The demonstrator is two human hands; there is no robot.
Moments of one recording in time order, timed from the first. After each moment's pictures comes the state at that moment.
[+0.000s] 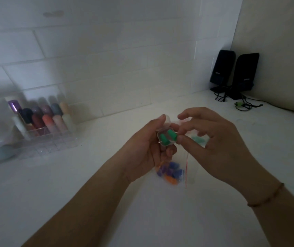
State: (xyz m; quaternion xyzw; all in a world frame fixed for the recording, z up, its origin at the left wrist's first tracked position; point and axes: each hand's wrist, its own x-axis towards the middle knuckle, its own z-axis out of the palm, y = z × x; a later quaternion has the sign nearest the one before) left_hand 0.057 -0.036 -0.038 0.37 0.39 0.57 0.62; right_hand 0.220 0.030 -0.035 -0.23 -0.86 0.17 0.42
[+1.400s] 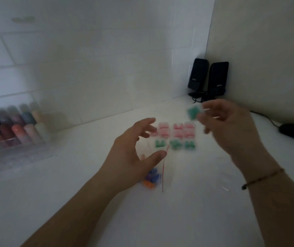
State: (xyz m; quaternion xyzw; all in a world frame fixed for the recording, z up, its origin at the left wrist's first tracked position) left_hand 0.063 -0.037 -0.057 0.67 0.59 0.45 0.06; right_hand 0.265 0.069 -0.013 -0.43 -0.67 0.34 0.50
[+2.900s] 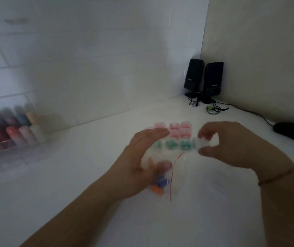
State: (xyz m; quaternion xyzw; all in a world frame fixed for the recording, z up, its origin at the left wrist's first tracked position) left_hand 0.074 -0.034 -0.068 0.74 0.50 0.43 0.11; right_hand 0.299 0.073 -0.014 -0.46 -0.87 0.09 0.13
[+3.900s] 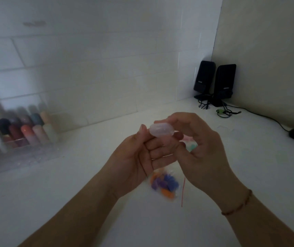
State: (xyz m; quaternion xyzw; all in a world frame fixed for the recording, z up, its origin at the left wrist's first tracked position) left_hand 0.072 -0.038 -0.038 0.40 0.25 0.62 0.63; right_hand 0.220 0.019 -0.032 -0.16 -0.79 0.26 0.53
